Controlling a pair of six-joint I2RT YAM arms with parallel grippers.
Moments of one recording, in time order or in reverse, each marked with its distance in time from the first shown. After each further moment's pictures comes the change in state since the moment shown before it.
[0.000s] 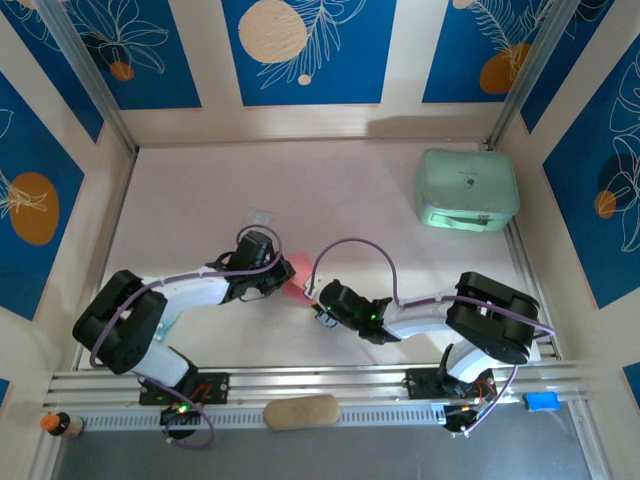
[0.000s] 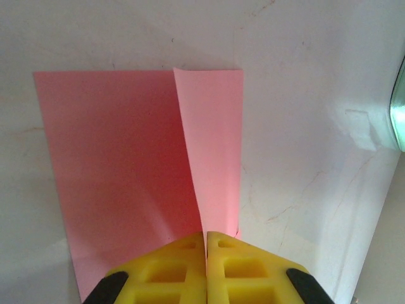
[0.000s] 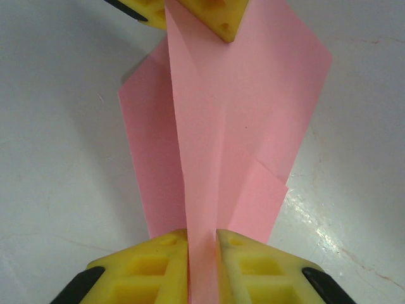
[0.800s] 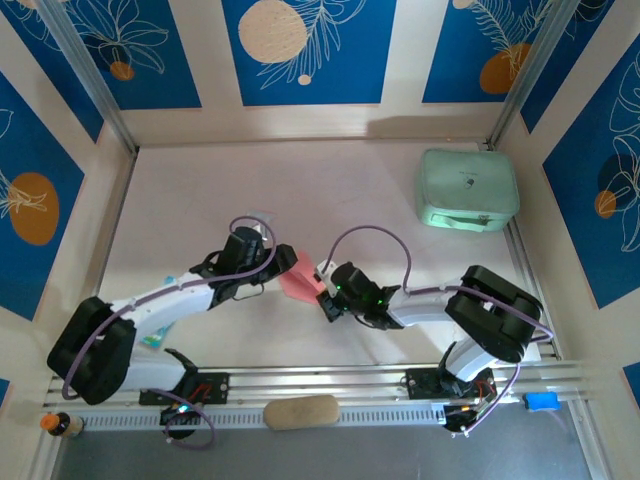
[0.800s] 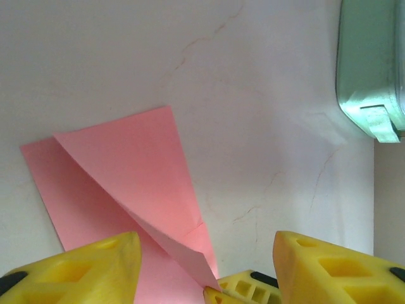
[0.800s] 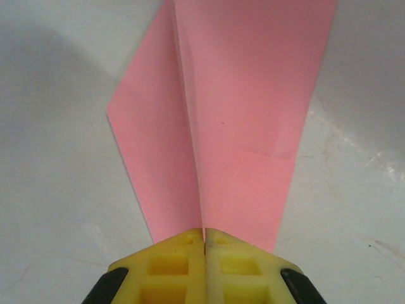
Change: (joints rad) left arm 0.000 -0.199 0.000 -0.055 -0.085 0.213; right arm -0.182 0.004 0.003 0.000 -0.326 0.232
